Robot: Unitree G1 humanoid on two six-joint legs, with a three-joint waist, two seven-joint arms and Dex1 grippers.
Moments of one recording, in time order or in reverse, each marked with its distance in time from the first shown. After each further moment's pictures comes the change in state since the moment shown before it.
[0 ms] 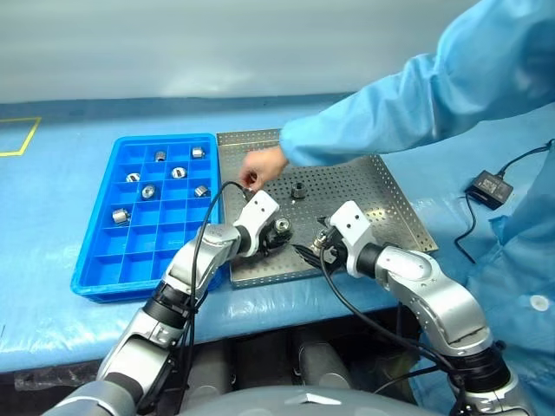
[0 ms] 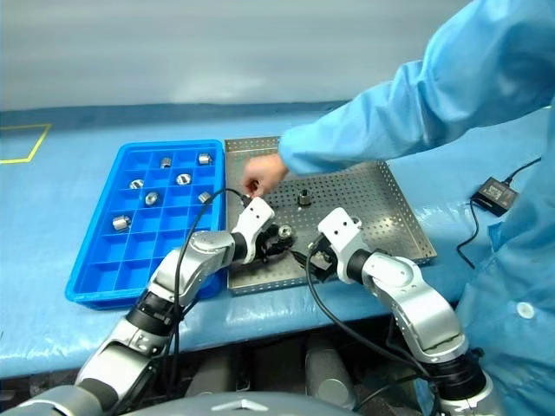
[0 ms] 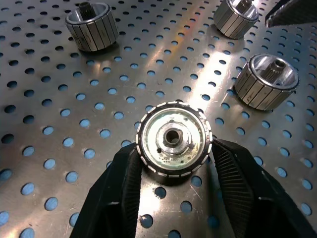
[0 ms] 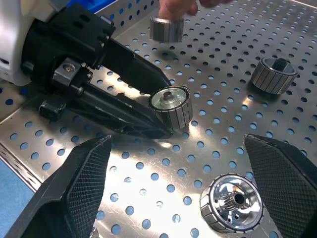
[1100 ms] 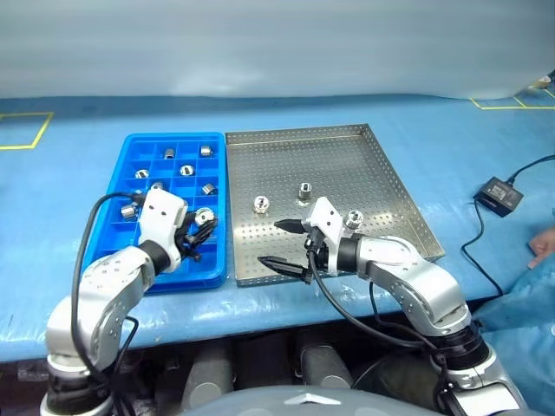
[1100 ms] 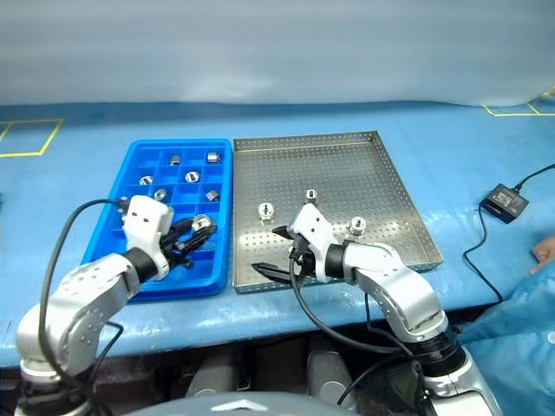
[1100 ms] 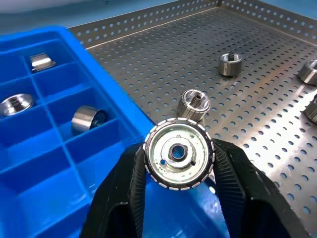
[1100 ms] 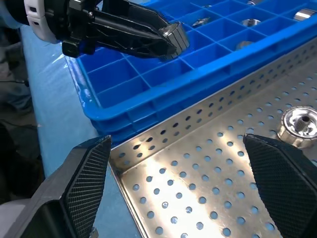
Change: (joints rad) left arm 0.417 0.170 0.519 -0.769 -0.193 0.378 0.228; right arm -0.136 0.046 0.080 0.087 0.130 -0.085 0.265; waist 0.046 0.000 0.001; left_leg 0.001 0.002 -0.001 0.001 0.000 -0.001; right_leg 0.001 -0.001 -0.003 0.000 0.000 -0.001
